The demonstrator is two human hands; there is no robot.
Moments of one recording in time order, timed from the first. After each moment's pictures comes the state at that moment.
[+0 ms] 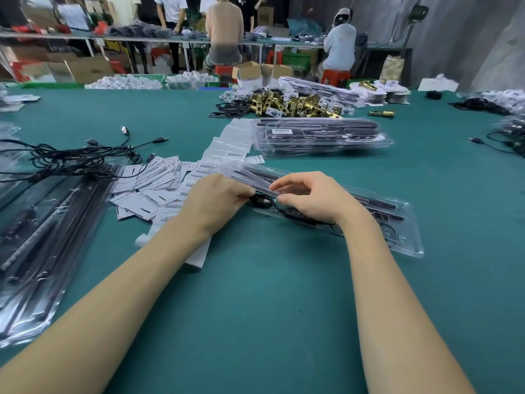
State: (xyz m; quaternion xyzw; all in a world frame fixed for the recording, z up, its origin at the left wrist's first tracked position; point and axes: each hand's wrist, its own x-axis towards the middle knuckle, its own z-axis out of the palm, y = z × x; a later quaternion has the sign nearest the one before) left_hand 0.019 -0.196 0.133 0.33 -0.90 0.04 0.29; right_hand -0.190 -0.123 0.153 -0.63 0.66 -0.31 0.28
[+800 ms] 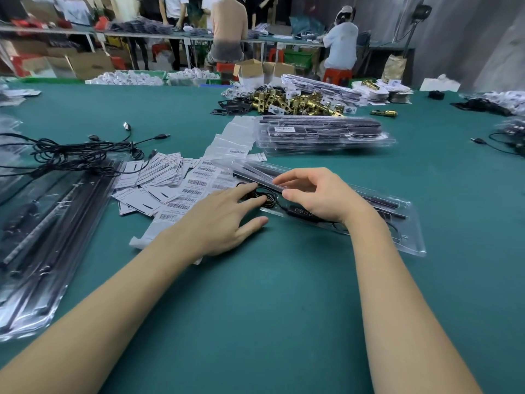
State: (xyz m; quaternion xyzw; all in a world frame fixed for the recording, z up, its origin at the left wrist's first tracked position) left_hand 0.030 -0.182 0.114 0.34 -0.94 0.01 0.09; right_hand -0.192 -0.119 0.152 -0.64 0.63 -0.34 0.29
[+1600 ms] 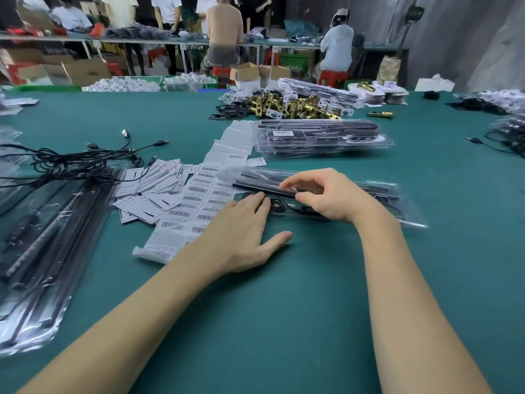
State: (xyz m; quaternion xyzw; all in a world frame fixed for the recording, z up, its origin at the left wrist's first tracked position) left_hand 0.005 -0.151 0.119 0.36 -0.93 0.05 0.07; right_hand -0.198 -0.117 0.162 -0.65 0.64 -0.31 0.27
